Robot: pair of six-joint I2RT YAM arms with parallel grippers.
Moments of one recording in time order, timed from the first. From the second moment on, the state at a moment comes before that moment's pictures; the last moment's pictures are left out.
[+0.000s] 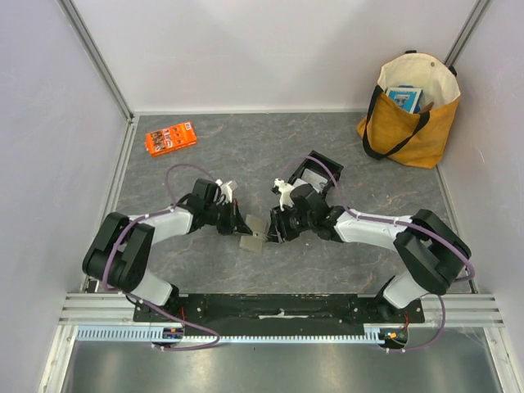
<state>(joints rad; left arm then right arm) -0.39 1.49 0.58 0.00 0.63 -0.55 0.80 1.57 0.75 0.07 -0.35 0.46</state>
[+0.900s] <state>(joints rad) -0.39 1.69 0.76 -0.17 0.80 -0.28 0.68 1.81 0.91 0.03 -0.73 0.15</state>
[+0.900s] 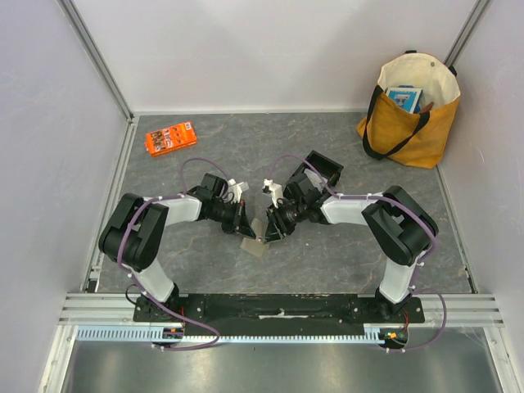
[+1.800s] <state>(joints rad) -0.38 1.69 0.72 -0.19 0.81 -0.29 0.76 1.88 0.98 -0.05 -0.81 0.12</state>
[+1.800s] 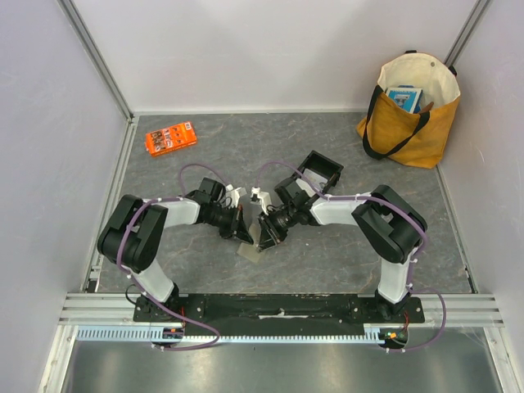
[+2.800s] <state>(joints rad) -0.42 1.66 0.67 -0.18 0.72 -0.52 0.83 1.76 0.87 -0.10 -0.76 -0.12</state>
